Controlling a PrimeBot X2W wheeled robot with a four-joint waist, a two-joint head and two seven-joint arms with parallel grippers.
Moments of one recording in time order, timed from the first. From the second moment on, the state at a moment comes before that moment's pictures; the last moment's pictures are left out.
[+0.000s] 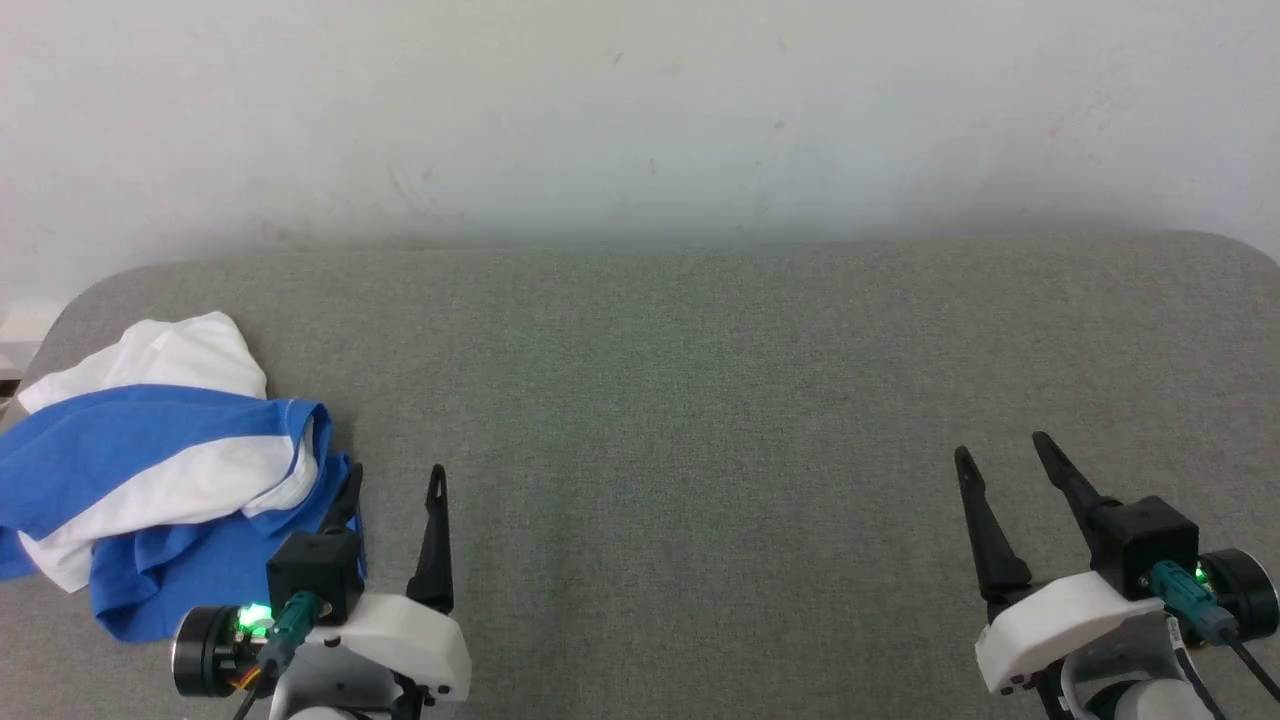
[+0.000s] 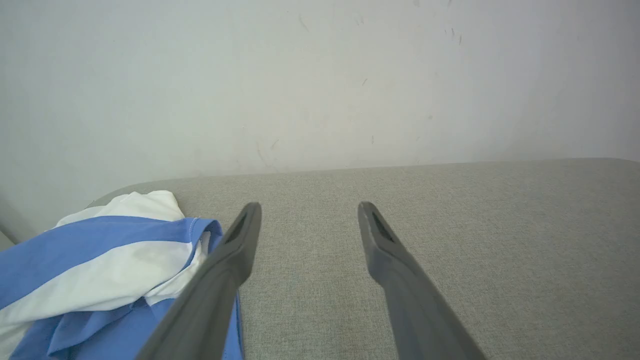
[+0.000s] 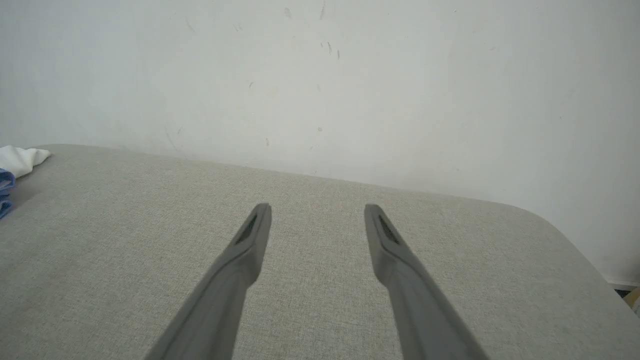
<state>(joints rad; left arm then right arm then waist) 0.01 0.05 -0.02 0.02 -0.01 0.01 -0.04 0.02 -0.06 0.00 0.01 0.01 0.13 -0.04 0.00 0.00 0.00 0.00</state>
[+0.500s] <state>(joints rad) 0.02 0.05 -0.03 0.02 -0.02 0.02 -0.07 0.02 -0.05 0.01 0.01 0.01 0.13 -0.07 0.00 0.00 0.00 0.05</state>
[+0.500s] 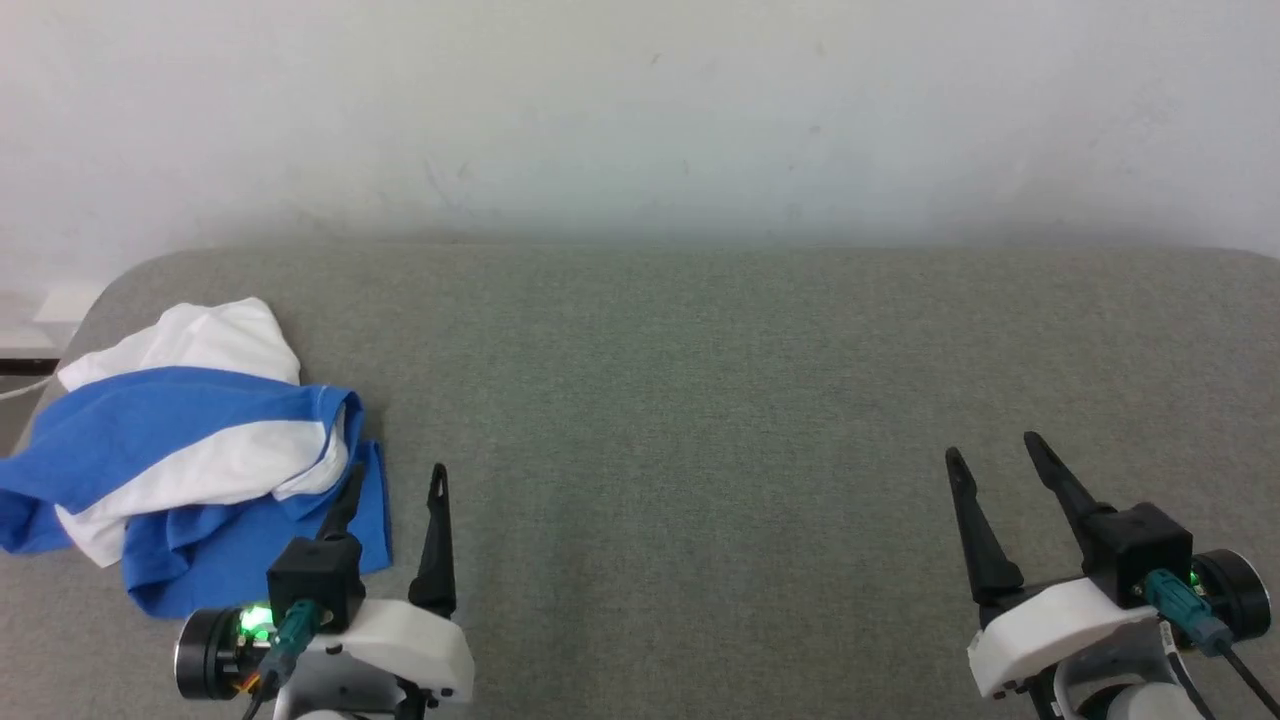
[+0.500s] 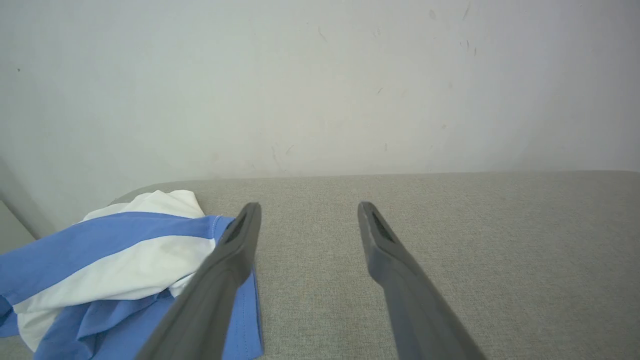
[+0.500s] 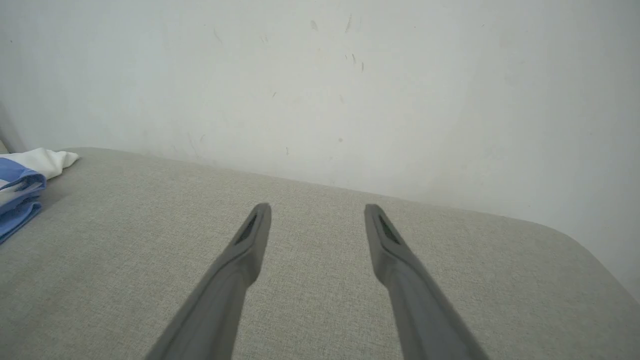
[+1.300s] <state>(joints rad) 0.04 0.05 -0.04 0.01 -0.02 0.04 -0.12 0.03 -0.05 0.04 0.02 0.04 0.13 -0.12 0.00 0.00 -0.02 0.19</state>
